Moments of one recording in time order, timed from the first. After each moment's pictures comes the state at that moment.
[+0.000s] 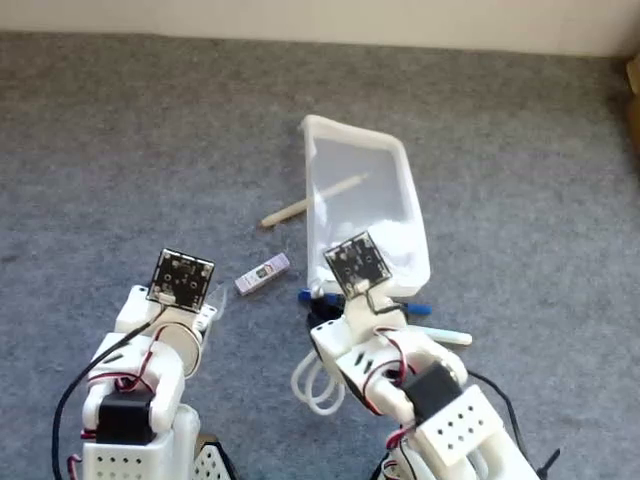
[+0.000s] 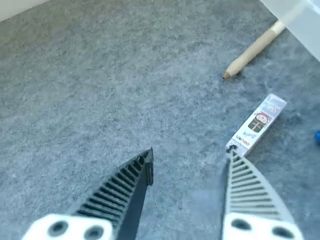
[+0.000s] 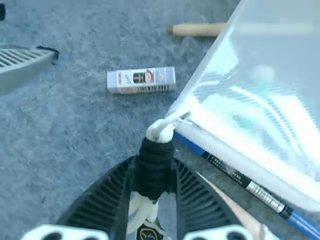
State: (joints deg) left arm -4.2 -103.9 85.8 64.4 -12.1; right arm -36.5 -76.5 75.9 51.3 -1.9
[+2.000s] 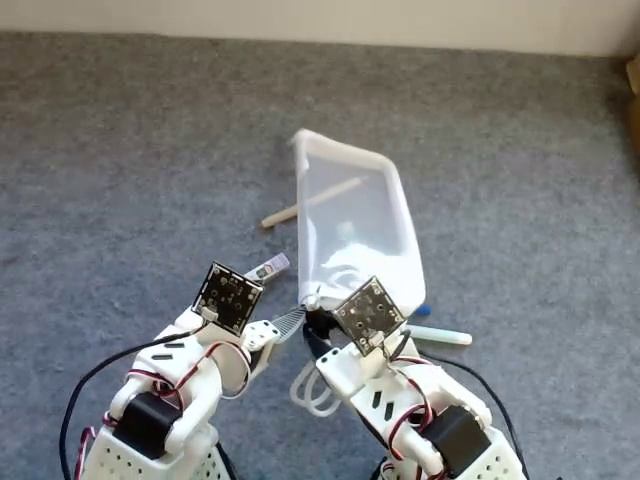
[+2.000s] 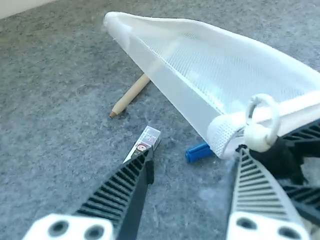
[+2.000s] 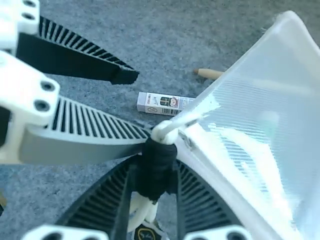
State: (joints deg) left arm 24.1 -103.8 86.0 59.3 3.0; right arm -41.8 -104.1 81.9 62.4 4.4
